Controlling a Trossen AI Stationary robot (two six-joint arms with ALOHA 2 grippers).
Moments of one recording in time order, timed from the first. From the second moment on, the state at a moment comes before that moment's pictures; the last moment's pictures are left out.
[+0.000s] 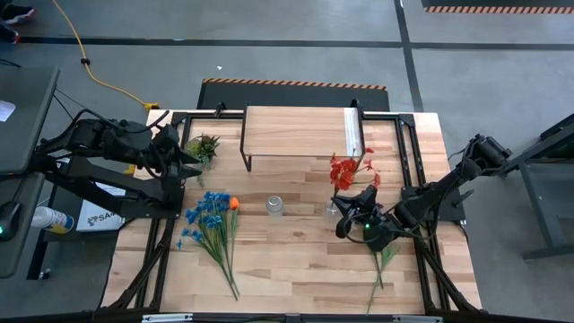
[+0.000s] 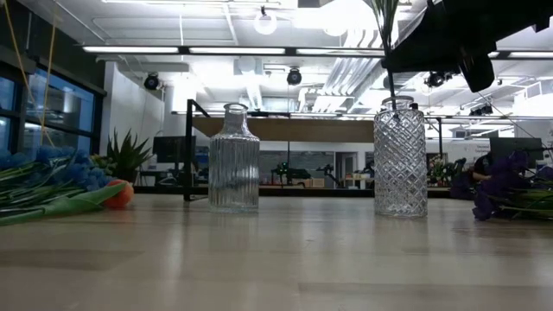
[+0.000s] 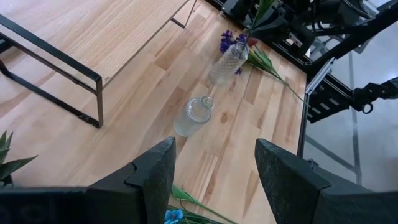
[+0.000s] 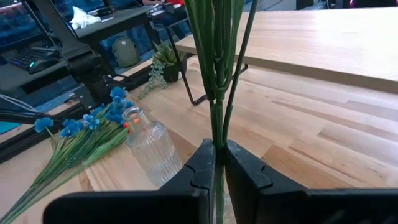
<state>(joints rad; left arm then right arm) -0.07 0.77 1.33 -1.20 -0.12 -0.61 0.60 1.33 0.65 0.01 1.13 0.94</state>
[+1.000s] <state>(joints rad) -0.07 0.77 1.33 -1.20 -0.12 -0.61 0.63 1.33 0.65 0.05 1.06 0.97</state>
